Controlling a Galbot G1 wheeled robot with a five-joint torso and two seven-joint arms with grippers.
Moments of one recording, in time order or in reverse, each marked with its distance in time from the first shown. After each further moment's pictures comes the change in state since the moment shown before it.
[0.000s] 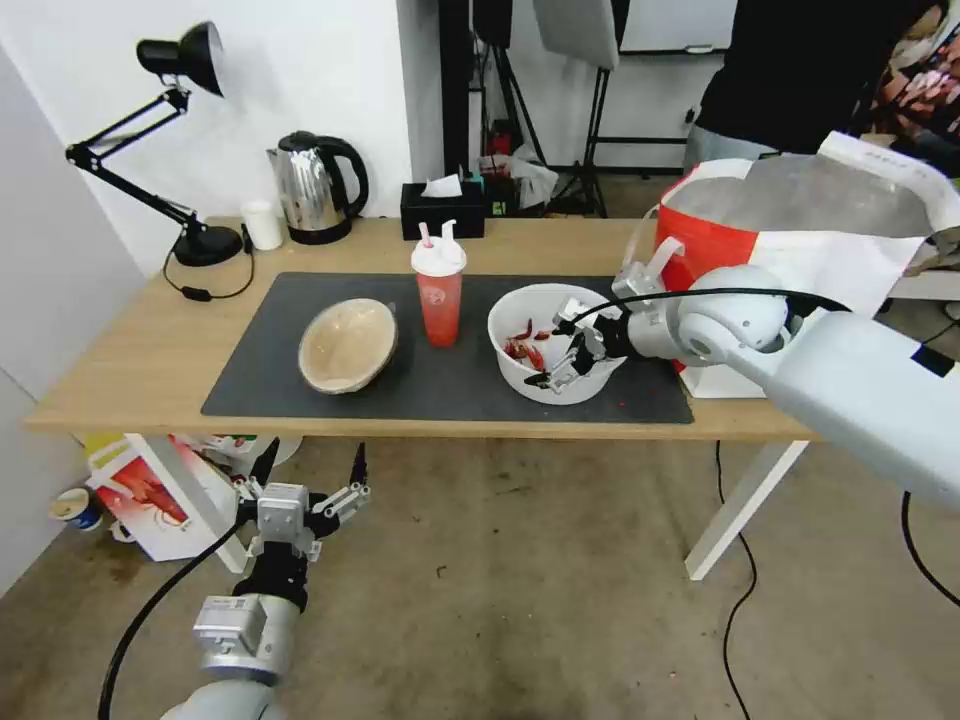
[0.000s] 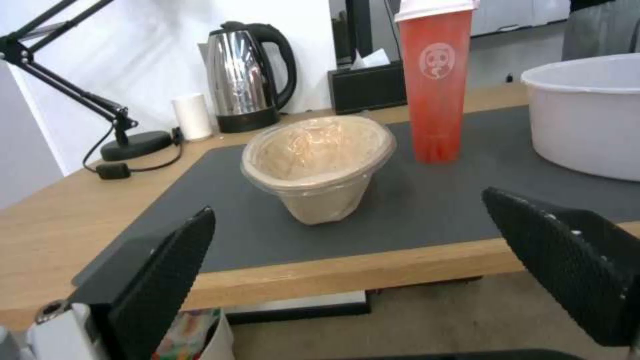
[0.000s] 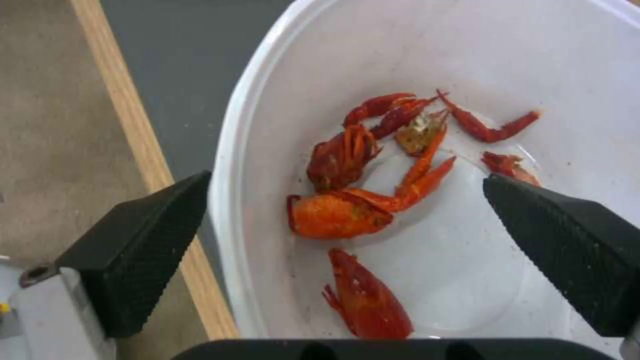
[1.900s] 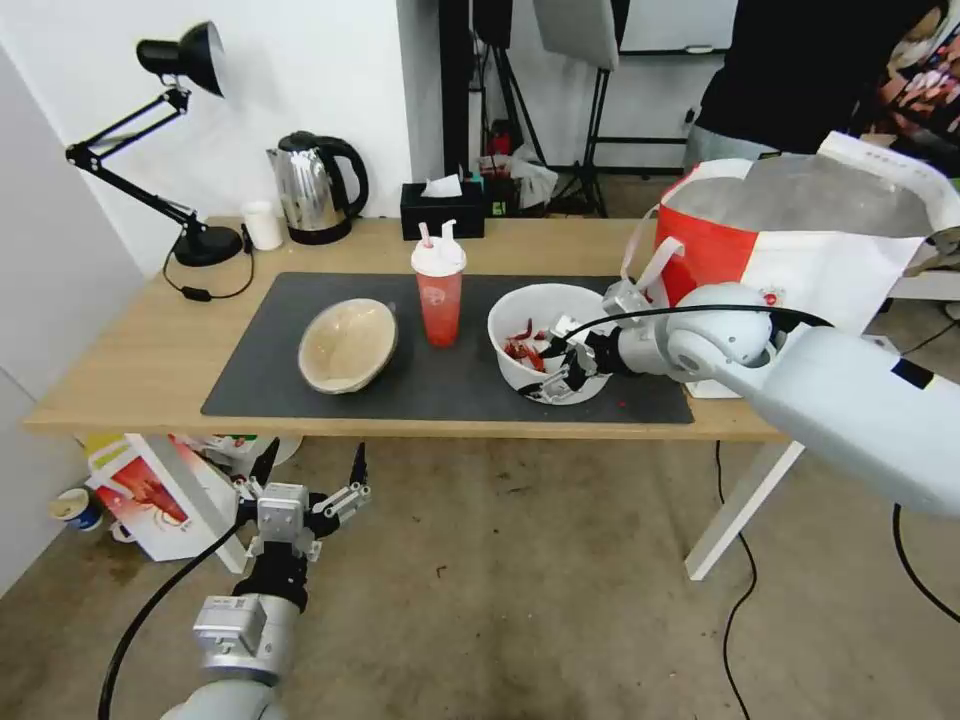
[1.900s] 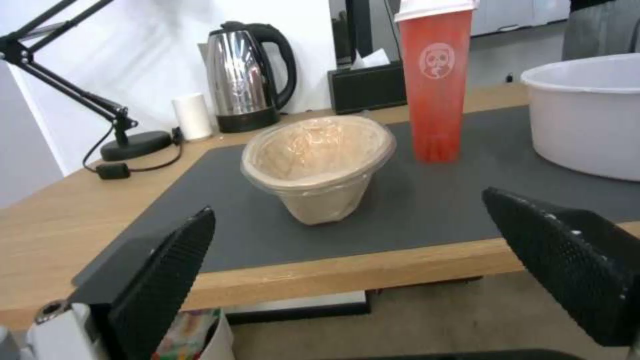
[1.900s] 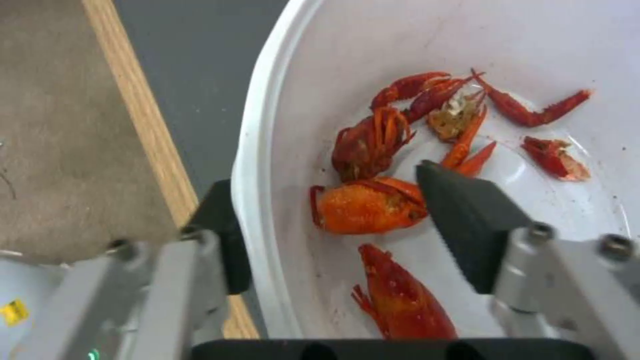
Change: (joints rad) left arm 0.000 0.000 0.000 0.000 0.000 0.000 0.000; right arm -0.026 0.013 -0.013 -0.005 0.012 0.000 0.024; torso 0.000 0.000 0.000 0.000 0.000
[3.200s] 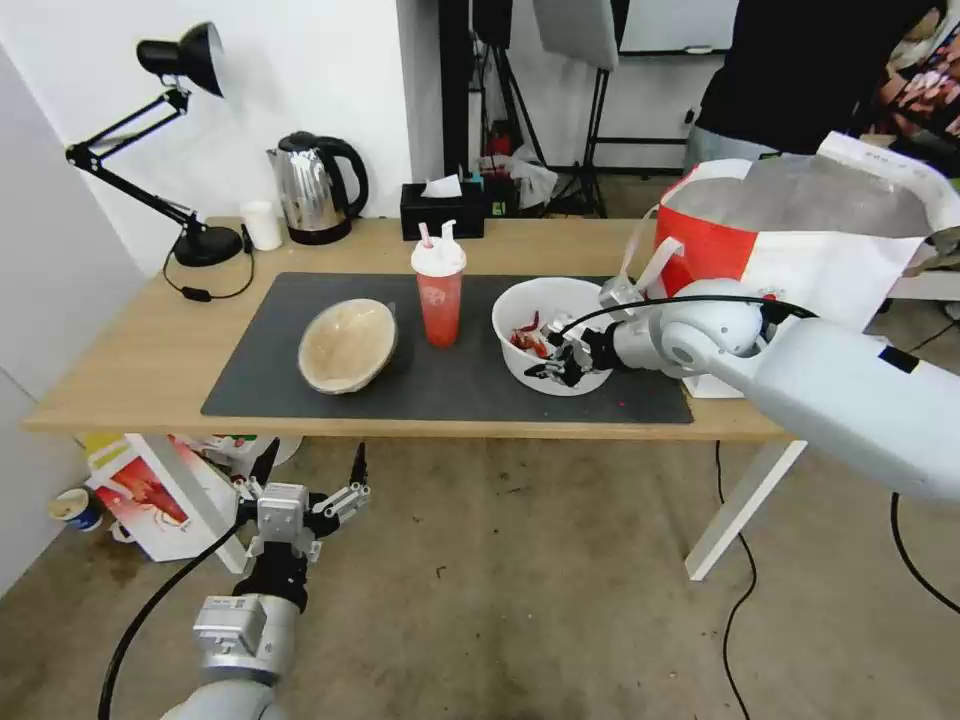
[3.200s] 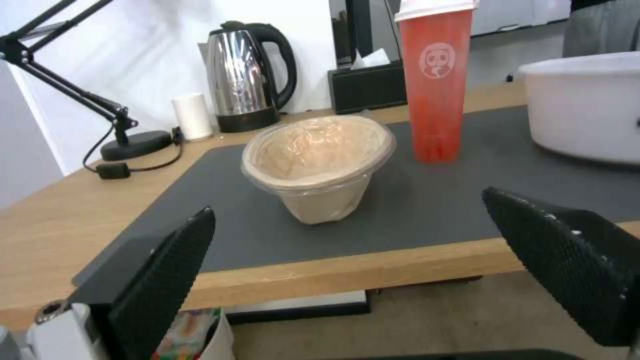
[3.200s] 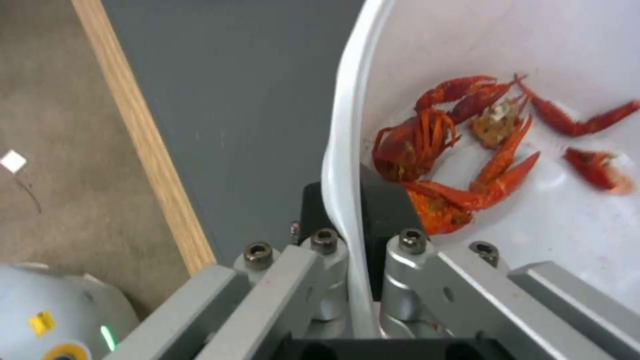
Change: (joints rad) left arm 0.000 0.000 0.000 0.000 0.000 0.000 0.000; right arm 0.079 0.013 -0.063 -0.044 0.108 -0.001 0.021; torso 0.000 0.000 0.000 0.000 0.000
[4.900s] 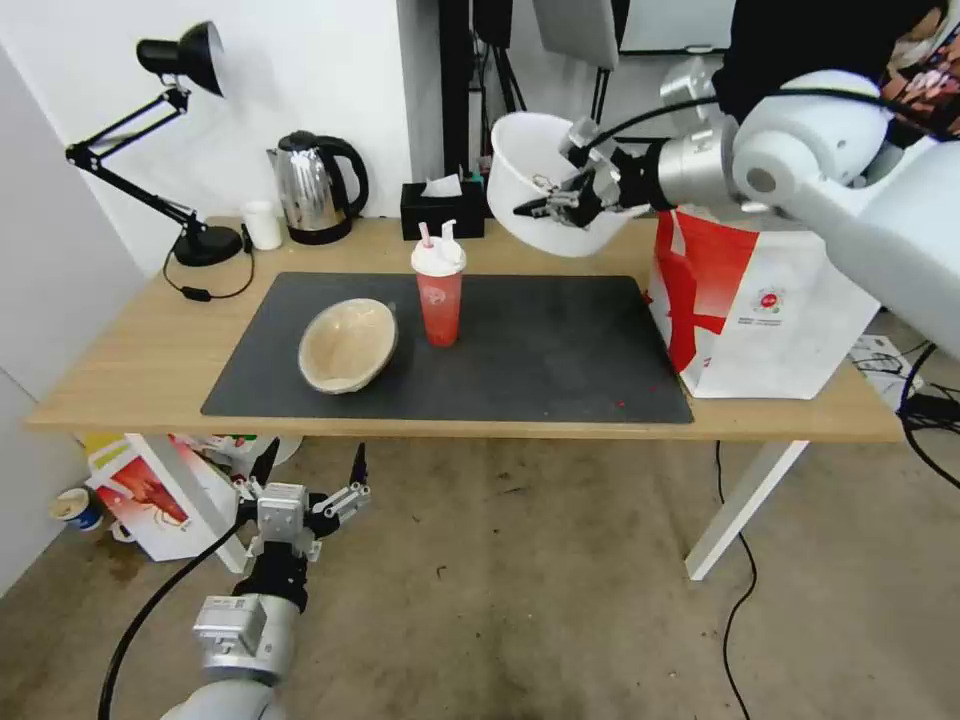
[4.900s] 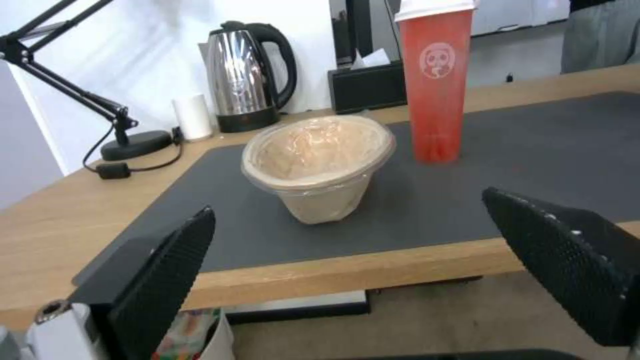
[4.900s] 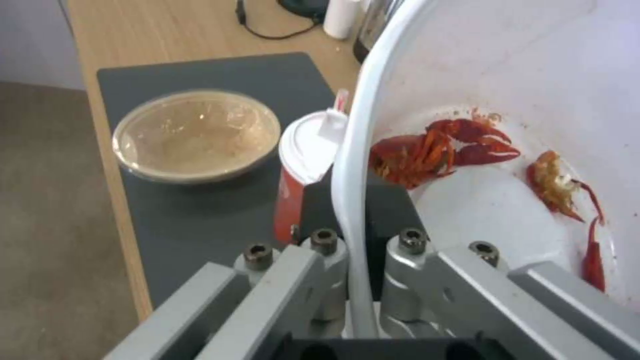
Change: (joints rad) left arm 0.000 0.000 0.000 0.000 0.000 0.000 0.000; right arm 0.373 0.011 0.046 0.005 0.145 0.010 -0.048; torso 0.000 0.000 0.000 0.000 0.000
